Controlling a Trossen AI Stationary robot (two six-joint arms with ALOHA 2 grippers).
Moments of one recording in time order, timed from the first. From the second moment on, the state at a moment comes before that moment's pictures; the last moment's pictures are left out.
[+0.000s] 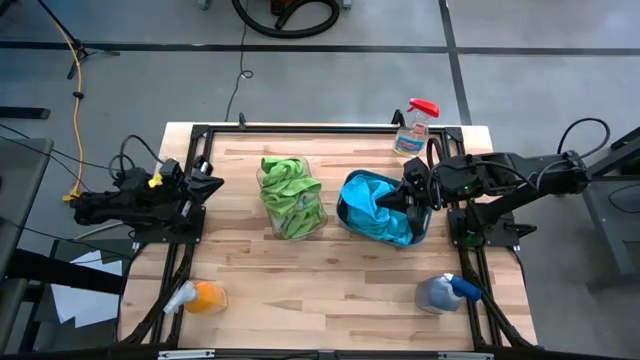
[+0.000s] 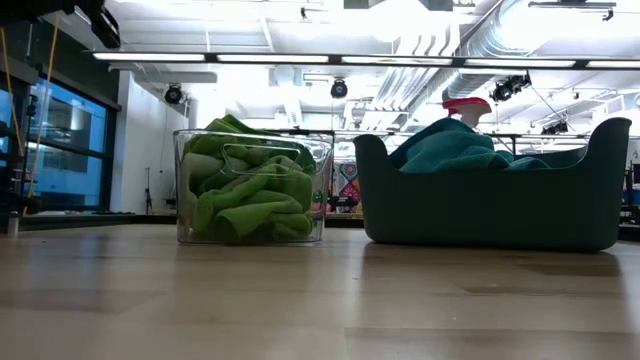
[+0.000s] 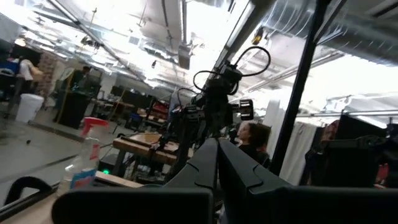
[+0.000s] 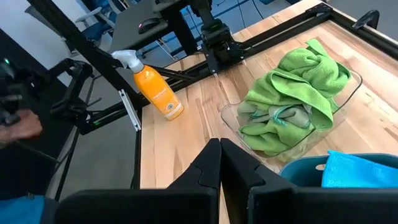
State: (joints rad) left arm -0.02 0.00 0.27 0.14 -0.10 -0.28; right arm 0.23 1.10 1.33 -0.67 0.16 0.54
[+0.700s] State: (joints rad) left arm -0.02 0.01 0.01 0.45 -0.11 -0.39; right arm 0.23 1.07 1.33 -0.69 0.16 0.58
